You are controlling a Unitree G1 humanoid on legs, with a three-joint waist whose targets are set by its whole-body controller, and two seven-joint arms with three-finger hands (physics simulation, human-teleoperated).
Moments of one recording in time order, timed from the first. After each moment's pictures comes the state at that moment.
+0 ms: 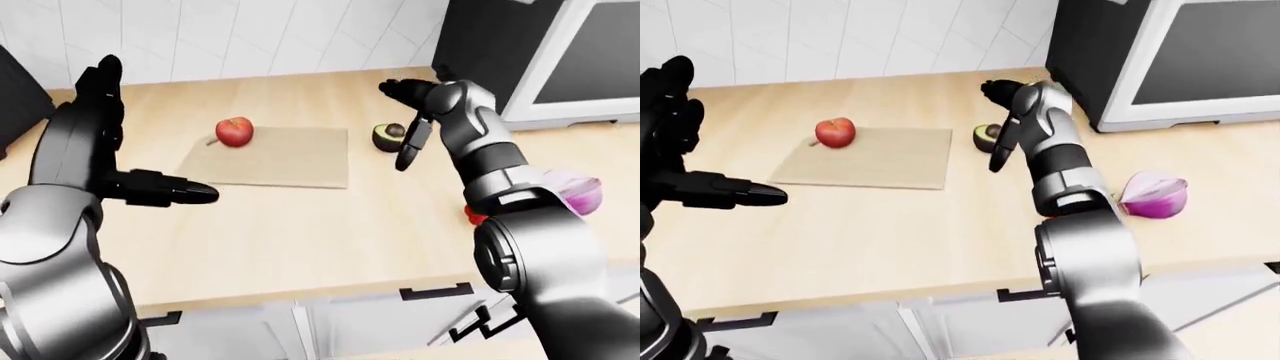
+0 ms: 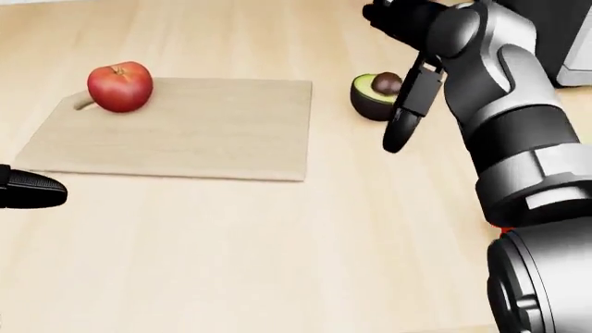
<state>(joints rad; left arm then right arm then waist) -0.58 0.44 0.22 -0.75 0.54 1.22 -0.58 -1.36 -0.31 0.01 1.12 -0.88 0.19 0.61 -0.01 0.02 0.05</state>
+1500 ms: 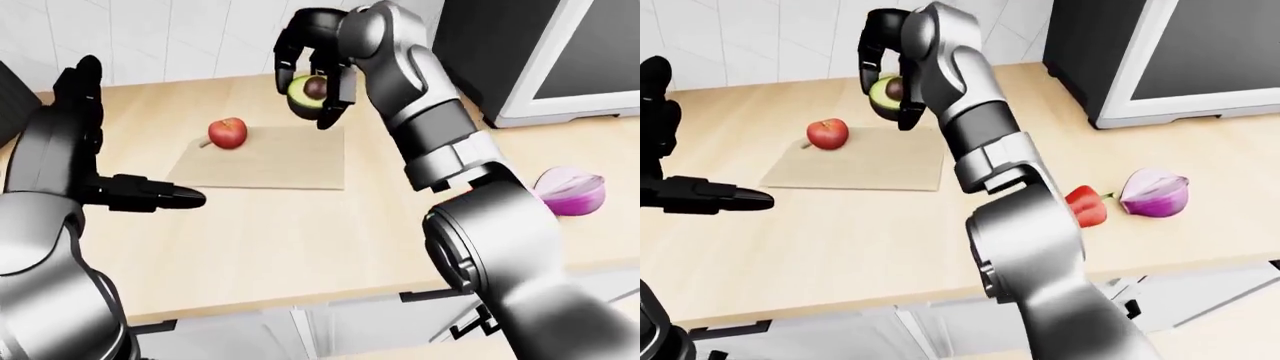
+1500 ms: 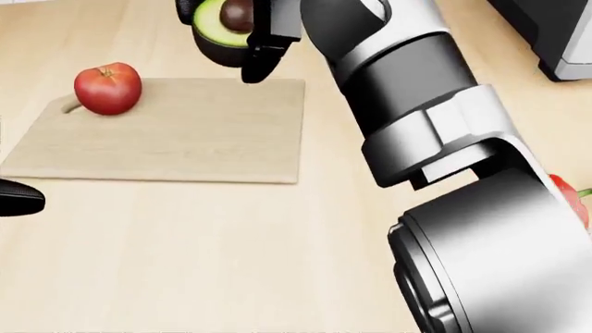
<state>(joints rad) -0.55 0.47 0.24 -0.77 0.61 1.21 -0.62 -1.59 -0.06 0.05 0.98 -0.86 0.15 0.70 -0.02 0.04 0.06</state>
